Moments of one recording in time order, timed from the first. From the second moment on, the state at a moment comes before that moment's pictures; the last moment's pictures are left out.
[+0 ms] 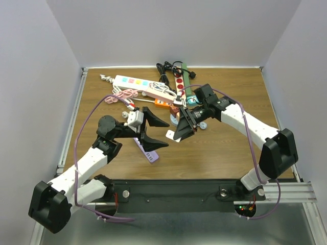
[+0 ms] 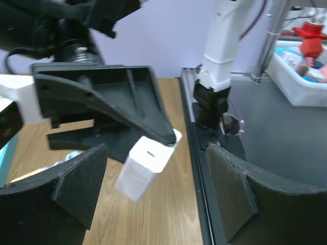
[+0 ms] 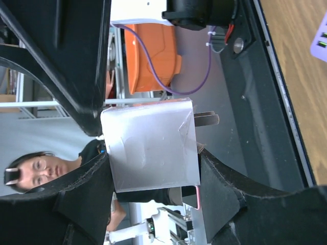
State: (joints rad) left arm -0.51 0.95 0.55 0.70 1.07 -0.32; right arm 0.56 1.56 1.26 -0.68 -1.32 0.41
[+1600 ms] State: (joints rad) left arm -0.70 1.14 0.54 0.89 1.07 -0.31; right arm 0.54 1.52 1.21 -0.71 -1.44 0.49
